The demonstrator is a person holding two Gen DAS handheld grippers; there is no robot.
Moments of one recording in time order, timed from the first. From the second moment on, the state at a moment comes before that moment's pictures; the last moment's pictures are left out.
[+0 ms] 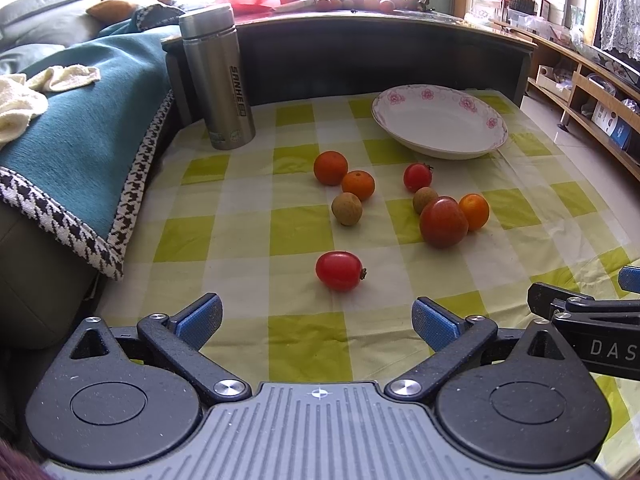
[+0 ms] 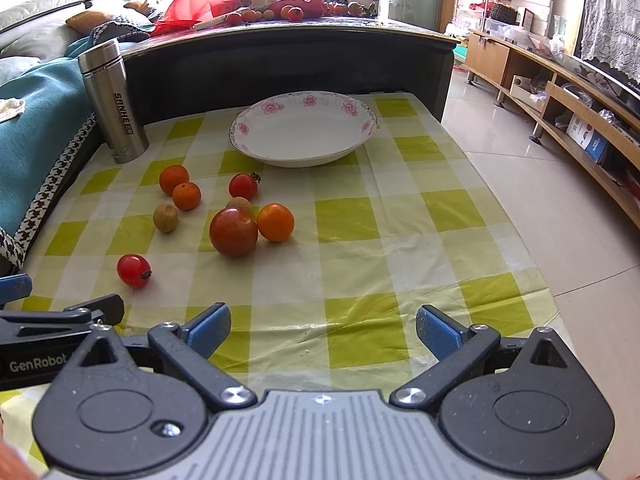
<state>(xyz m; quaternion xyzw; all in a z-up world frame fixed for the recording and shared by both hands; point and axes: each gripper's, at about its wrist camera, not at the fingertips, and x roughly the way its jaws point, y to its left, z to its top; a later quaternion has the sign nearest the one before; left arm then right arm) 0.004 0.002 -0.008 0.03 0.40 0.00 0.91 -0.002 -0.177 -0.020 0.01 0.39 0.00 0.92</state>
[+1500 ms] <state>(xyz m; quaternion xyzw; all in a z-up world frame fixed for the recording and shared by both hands) 0.009 0.003 -0.015 0.05 0.41 0.01 0.91 0.007 -0.170 -0.029 0.01 0.41 0.02 0.91</state>
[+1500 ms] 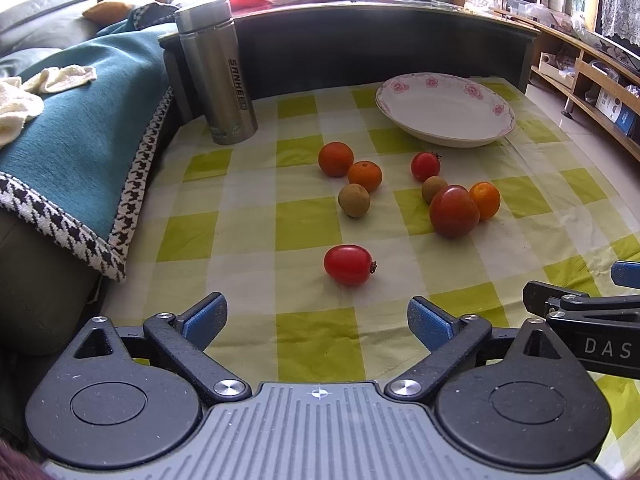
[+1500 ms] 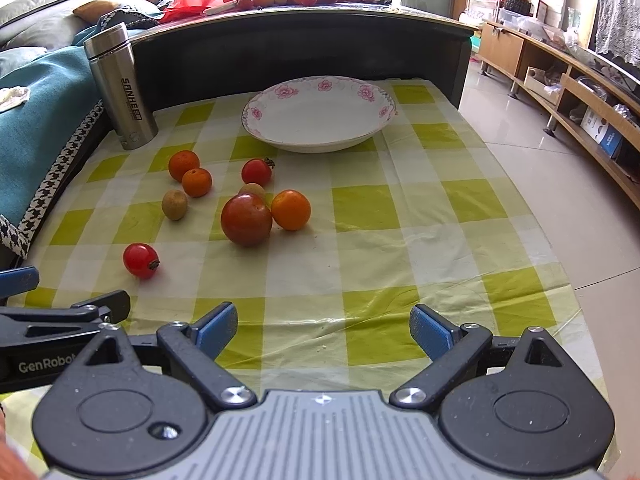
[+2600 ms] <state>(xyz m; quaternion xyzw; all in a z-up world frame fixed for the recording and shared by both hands) 0.045 -0.002 -0.035 0.10 0.39 -0.06 0.91 0.093 -0.143 -0.047 0.02 0.42 0.18 0.89</state>
